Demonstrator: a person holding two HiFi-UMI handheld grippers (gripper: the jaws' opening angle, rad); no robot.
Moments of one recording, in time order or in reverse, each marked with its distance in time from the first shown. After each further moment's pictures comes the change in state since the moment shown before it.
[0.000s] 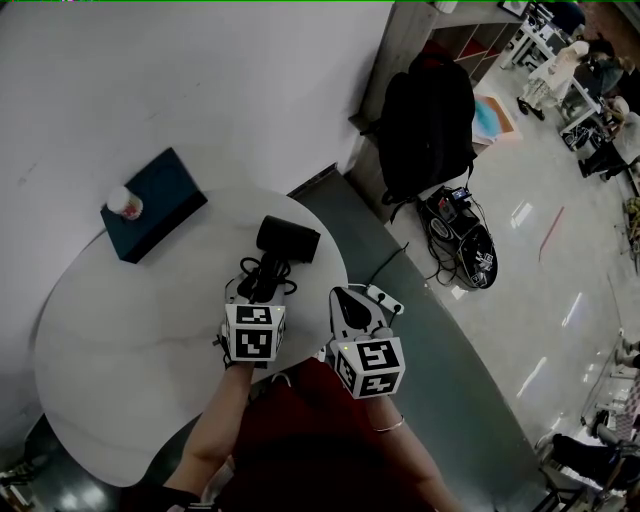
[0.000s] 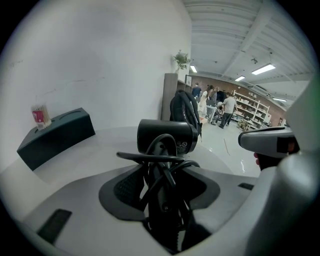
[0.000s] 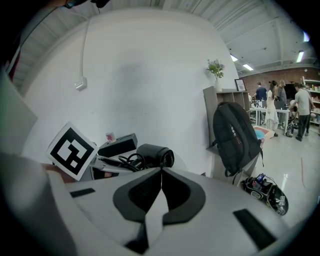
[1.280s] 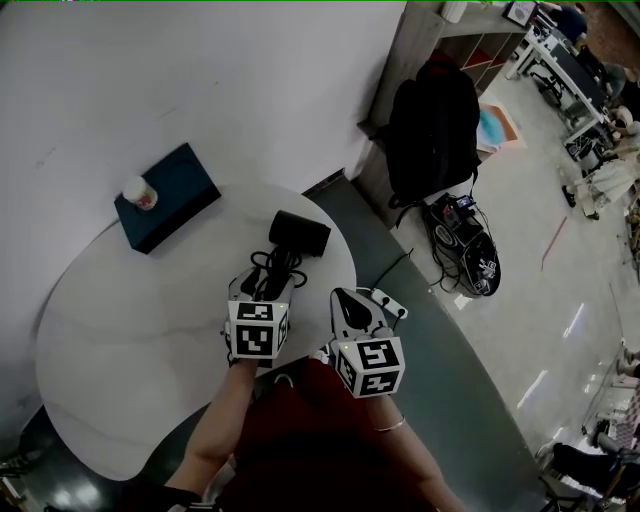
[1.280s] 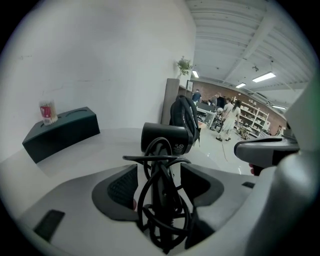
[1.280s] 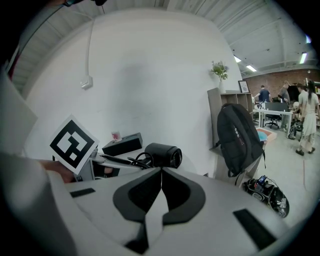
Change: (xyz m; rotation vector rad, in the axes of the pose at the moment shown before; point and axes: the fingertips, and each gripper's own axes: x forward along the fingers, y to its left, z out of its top) left arm -0.022 -0.002 -0.001 -0.061 -0.033 -0.025; right arm -0.011 0.021 -0.004 -0.025 -0.003 0.024
